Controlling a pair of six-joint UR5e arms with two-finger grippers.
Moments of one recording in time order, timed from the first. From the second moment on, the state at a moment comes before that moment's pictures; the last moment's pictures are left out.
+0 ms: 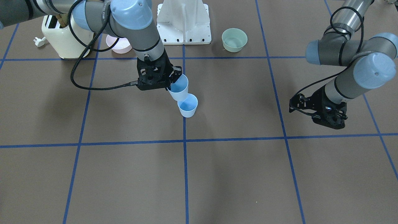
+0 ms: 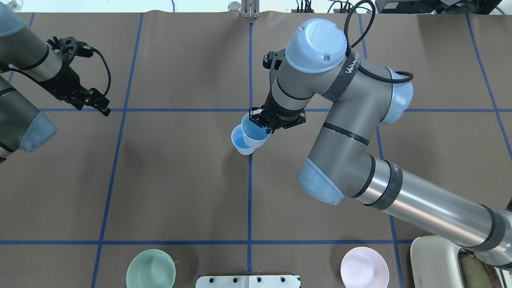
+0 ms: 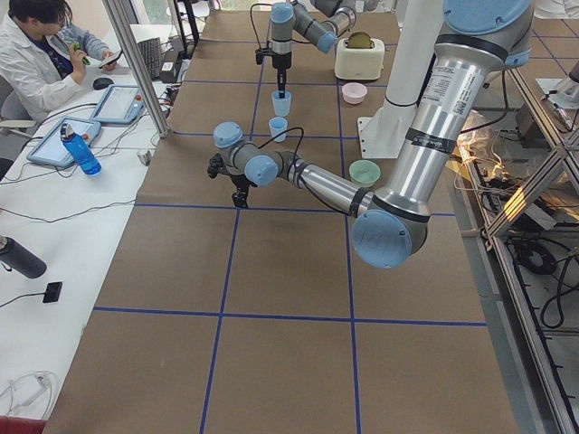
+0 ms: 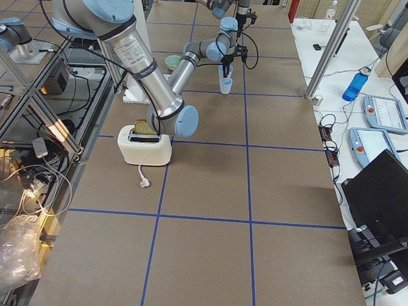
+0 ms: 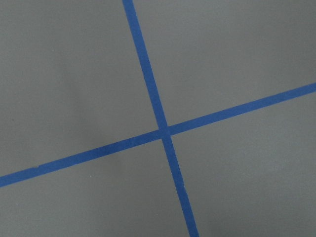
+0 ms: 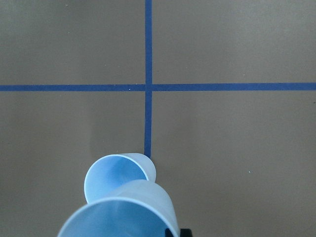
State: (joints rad) left arm -1.00 -1.91 -1.59 -1.76 -2.34 -0.48; right arm 0.62 -0.82 1.73 -1.63 2.03 1.14
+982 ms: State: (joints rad) left arm -1.01 -1.90 -1.59 -1.76 -2.34 -0.48; right arm 0.59 -0.77 1.66 -1.62 1.98 1.14
